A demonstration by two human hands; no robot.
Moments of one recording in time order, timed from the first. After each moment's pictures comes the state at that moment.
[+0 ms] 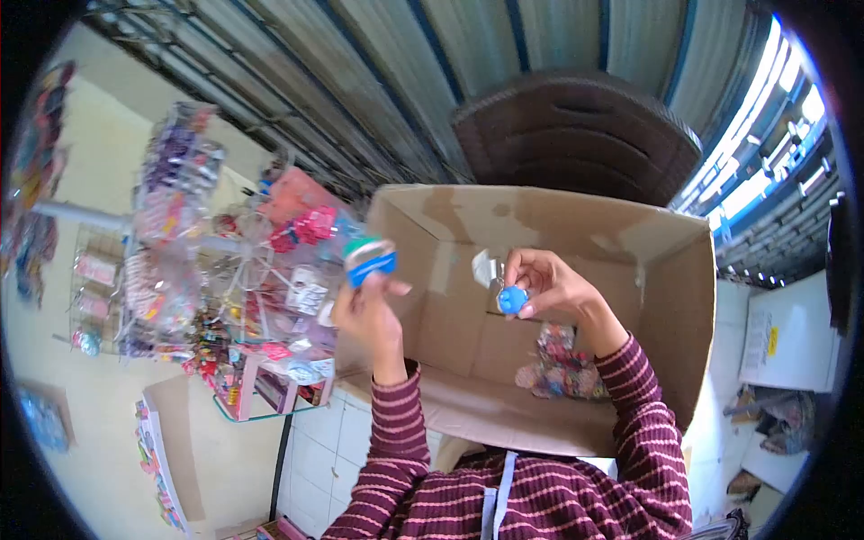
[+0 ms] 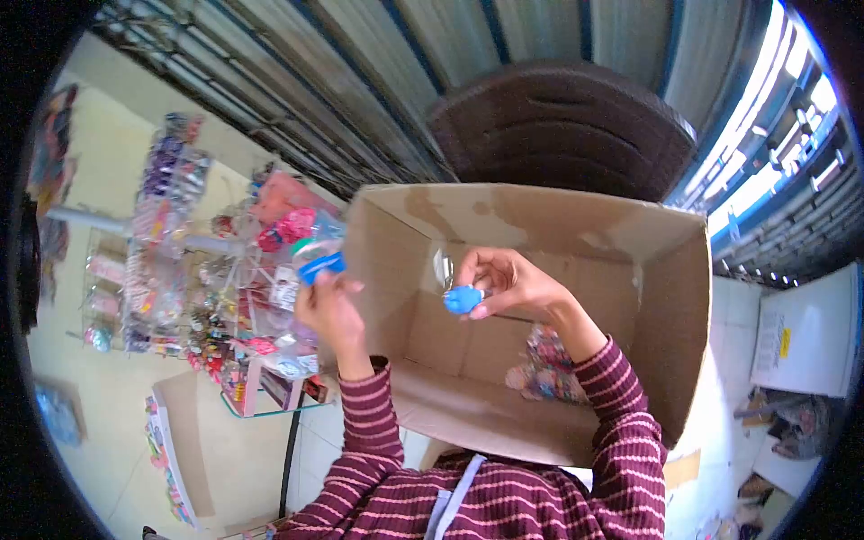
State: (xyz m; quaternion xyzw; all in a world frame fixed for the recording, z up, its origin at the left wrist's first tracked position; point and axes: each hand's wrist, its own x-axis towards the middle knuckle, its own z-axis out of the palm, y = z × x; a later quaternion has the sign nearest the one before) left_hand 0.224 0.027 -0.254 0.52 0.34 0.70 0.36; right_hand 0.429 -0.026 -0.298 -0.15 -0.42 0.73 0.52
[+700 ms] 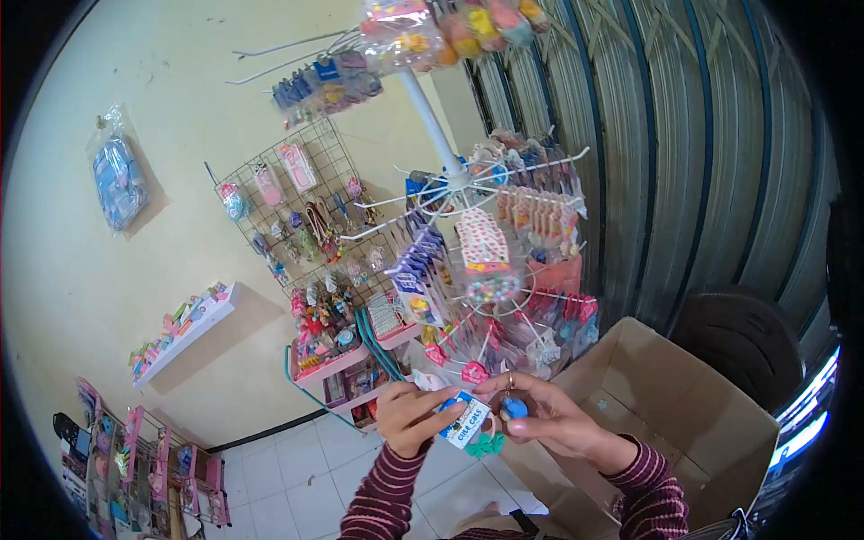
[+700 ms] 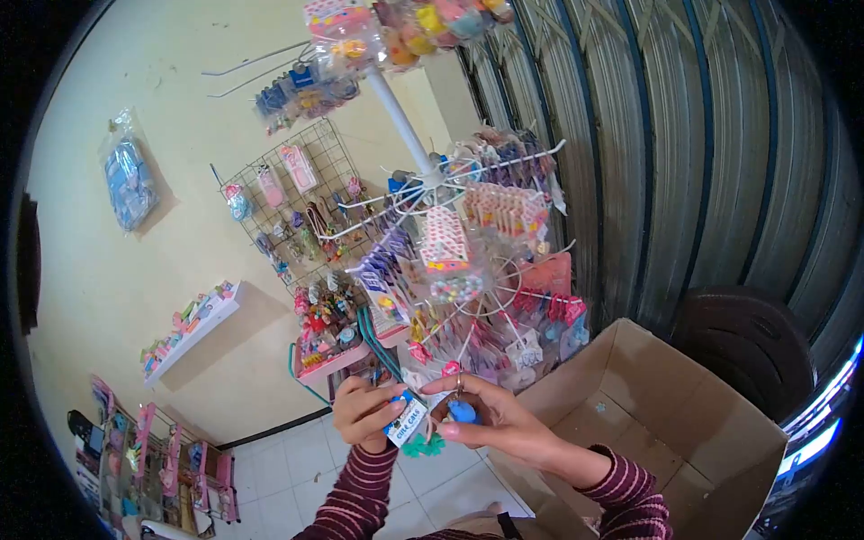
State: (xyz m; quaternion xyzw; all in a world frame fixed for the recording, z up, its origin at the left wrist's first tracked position) left_hand -0.004 -0.063 -0.148 0.73 0.26 0.56 -0.31; right_hand 0.189 -0.027 -0.143 -0.05 -0.56 0.78 0.29
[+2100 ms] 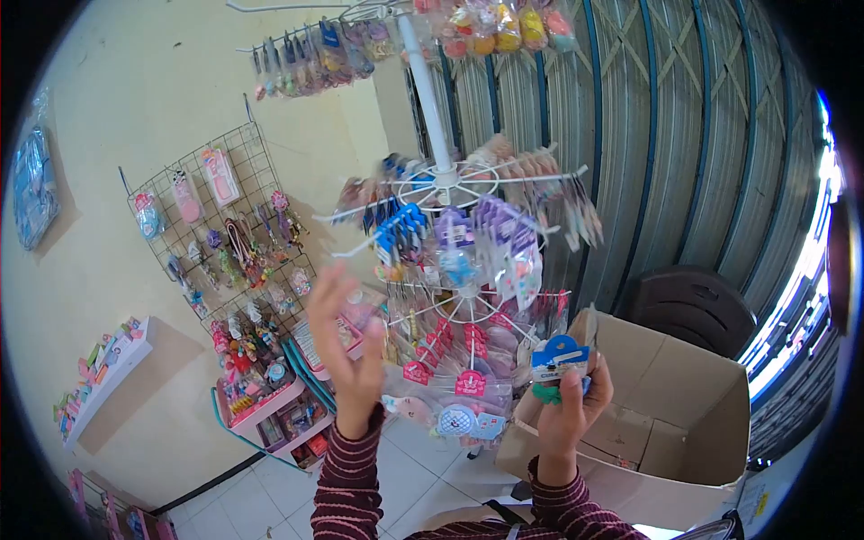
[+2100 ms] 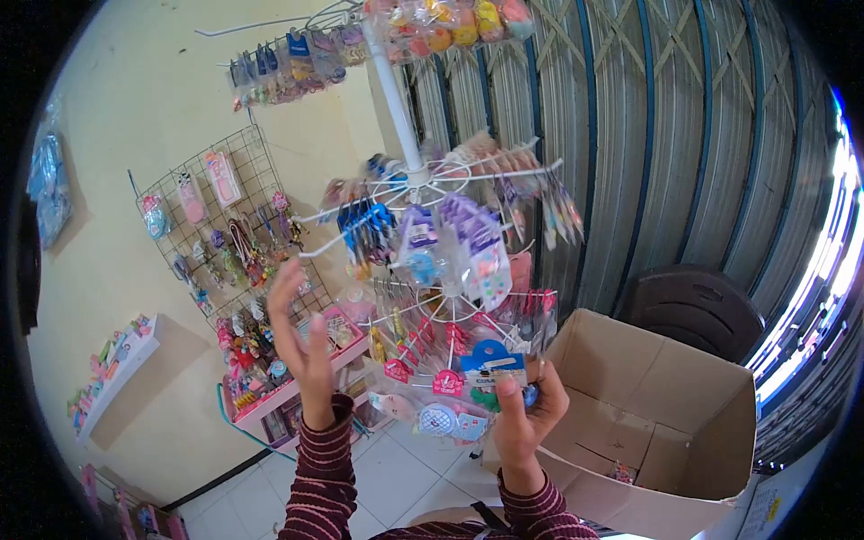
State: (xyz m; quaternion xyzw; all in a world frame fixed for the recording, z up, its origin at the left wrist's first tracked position) left_hand -0.102 0.005 -0.111 0.71 0.30 0.63 -0.12; right_hand 0.093 -0.044 -0.166 -0.22 -0.44 0.23 0.84
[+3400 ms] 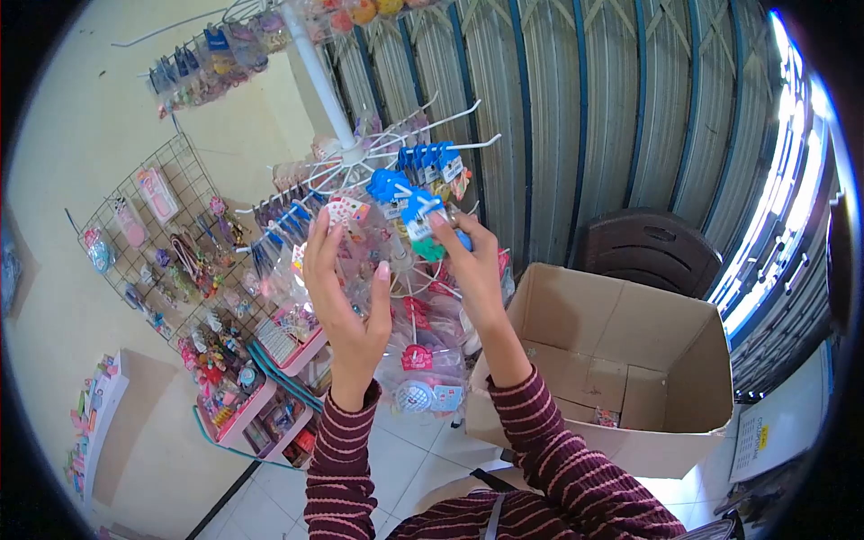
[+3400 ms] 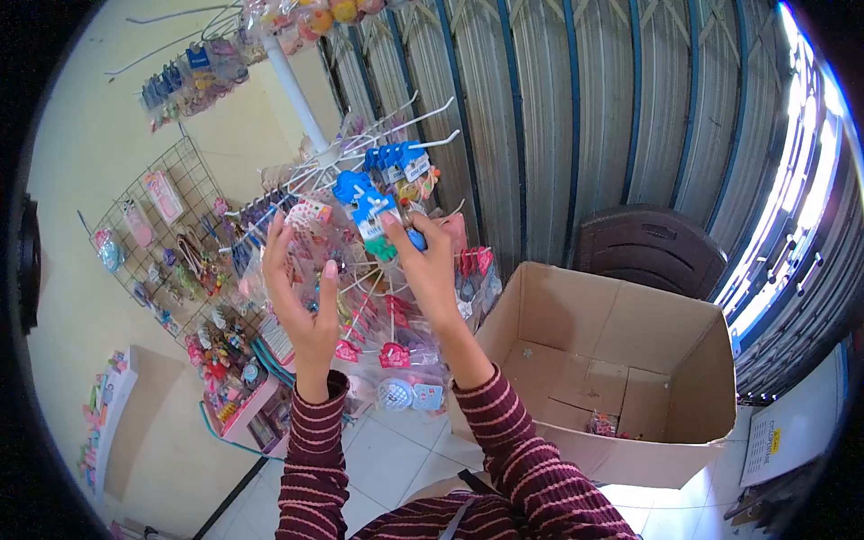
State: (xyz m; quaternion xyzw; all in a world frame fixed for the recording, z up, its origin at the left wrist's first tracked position) left_hand -0.026 0.024 -0.107 0.70 0.30 0.63 -0.13; right_hand 0.106 0.059 -0.130 -0.29 -0.47 0.33 0.77
